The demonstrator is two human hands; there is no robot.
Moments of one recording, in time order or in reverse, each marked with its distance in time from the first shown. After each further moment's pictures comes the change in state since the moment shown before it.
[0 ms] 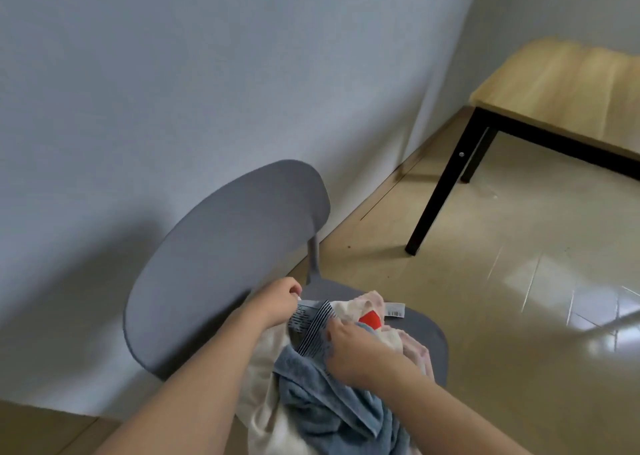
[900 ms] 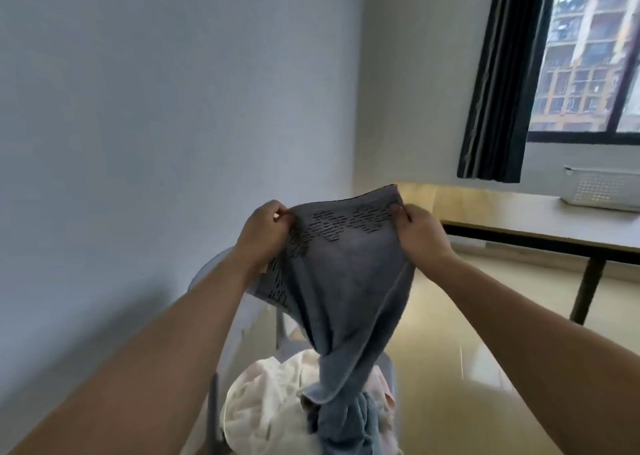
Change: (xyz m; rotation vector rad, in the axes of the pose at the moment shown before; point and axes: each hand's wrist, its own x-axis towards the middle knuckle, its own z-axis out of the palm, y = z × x) left_hand -0.258 0.092 -0.091 -0.309 0.589 0.797; right_hand -0.255 -0.011 -0.074 0.606 1.295 0.027
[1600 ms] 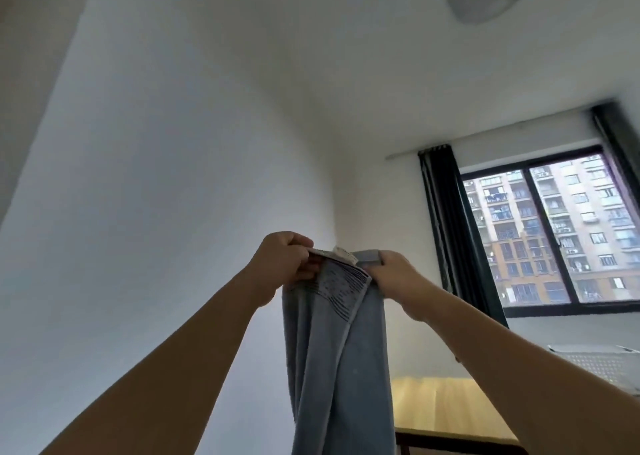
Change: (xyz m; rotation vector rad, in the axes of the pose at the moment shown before) left_hand 0.001 0.317 -0.155 -0.349 0.020 0.293; right_hand 0.018 -0.240 -0.182 0.341 -0.044 -0.358
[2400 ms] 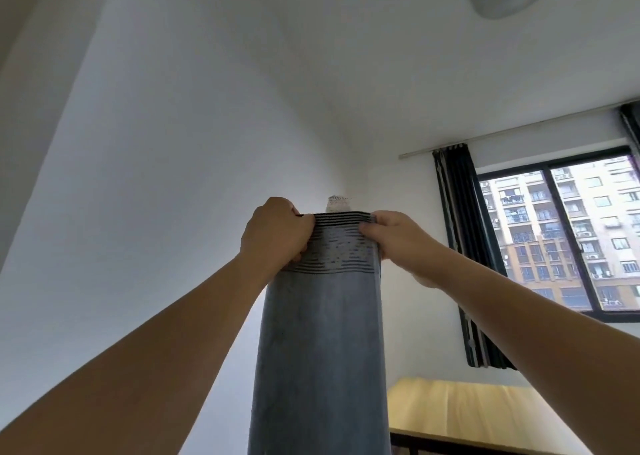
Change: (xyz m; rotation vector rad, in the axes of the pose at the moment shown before) left_hand 0.011 0.025 -0.019 0.532 0.314 0.174; right_hand 0.011 -0.057 0.001 -0.073 -0.067 -0.220
